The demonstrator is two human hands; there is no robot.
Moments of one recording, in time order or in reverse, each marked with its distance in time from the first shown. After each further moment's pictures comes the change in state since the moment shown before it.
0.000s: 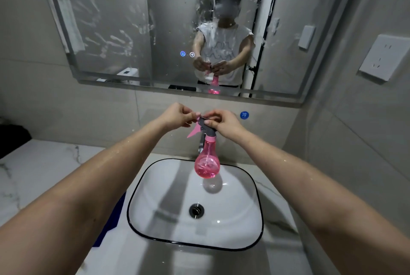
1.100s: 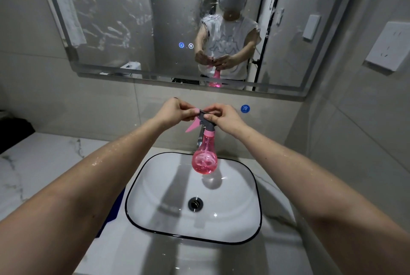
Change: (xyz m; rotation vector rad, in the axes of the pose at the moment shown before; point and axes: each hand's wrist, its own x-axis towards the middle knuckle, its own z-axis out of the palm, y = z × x) left_hand -0.002 -0.008 0.011 -0.009 0.066 0.077; right_hand -0.001 0.012 -0.005 0.035 -0.014 -0.030
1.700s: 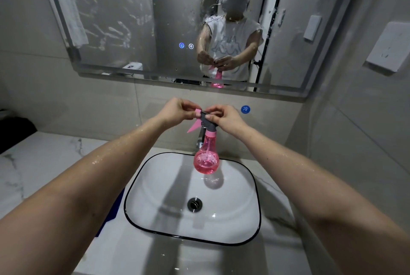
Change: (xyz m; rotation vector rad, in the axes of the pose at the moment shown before) left_hand 0.000 0.006 0.005 0.045 -0.015 0.019; right_hand 0.002 0.007 -0.005 0.000 0.005 0.004
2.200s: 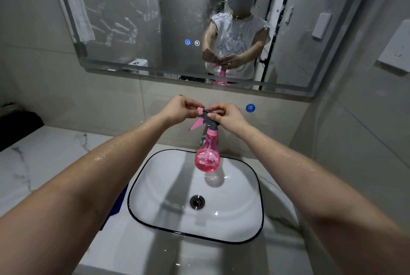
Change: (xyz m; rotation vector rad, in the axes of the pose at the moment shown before) left_hand -0.004 -0.002 -0.001 -0.026 0.005 -0.046; right_hand 0.007 0.006 0.010 0.044 -0.018 0.017
